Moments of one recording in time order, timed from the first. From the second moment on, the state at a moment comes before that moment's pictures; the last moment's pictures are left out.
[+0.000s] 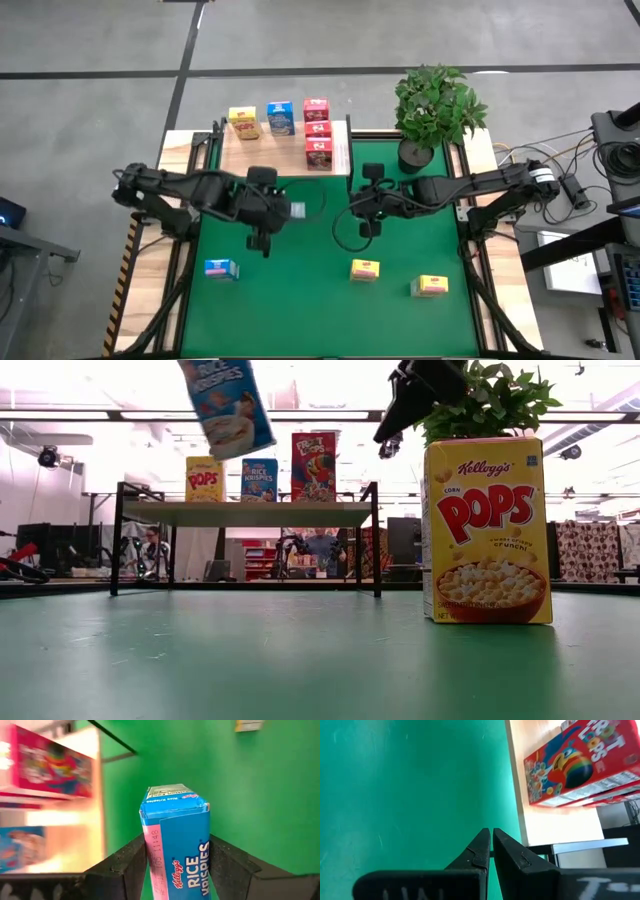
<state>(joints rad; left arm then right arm) -0.27 1.59 1.84 -1.45 -0.39 -0.08 0.10 1.47 1.27 -0.65 0.46 -0.20</state>
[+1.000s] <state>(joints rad) 0.32 1.59 1.96 -1.49 -0.25 0.41 0.10 1.45 1.14 -0.54 0.46 -0.13</state>
